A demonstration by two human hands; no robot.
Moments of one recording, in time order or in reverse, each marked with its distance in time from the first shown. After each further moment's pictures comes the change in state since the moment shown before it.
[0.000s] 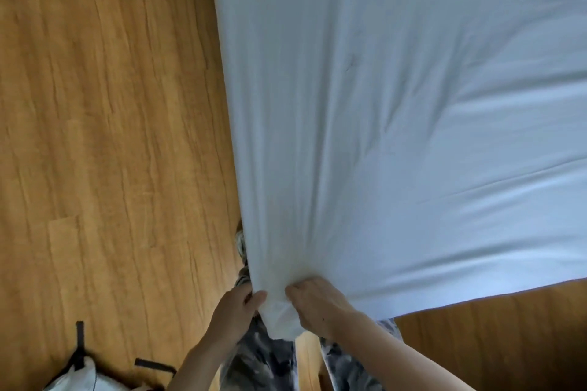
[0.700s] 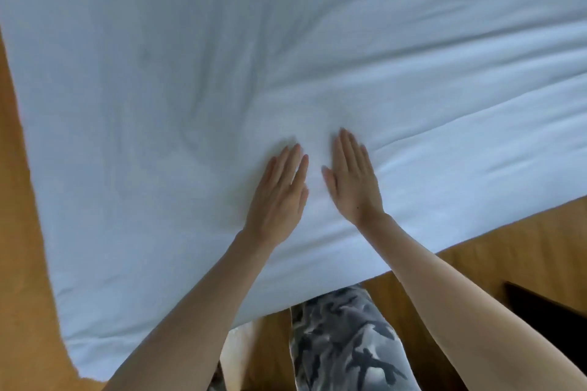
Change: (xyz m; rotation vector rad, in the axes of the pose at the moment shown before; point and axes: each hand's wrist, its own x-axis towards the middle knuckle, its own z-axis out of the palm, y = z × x) left_hand 0.081 0.310 0.237 0.934 0.523 0.968; right_hand -0.162 0.335 -0.080 -0.101 0.906 0.439
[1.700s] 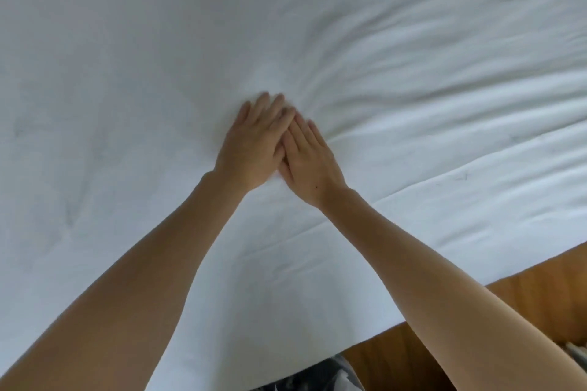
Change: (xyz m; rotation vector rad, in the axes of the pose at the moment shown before) left_hand 0.246 0.006 -0.022 0.059 0.048 0.105; right_hand 0.157 0.091 -0.042 -0.019 -0.027 -0.231
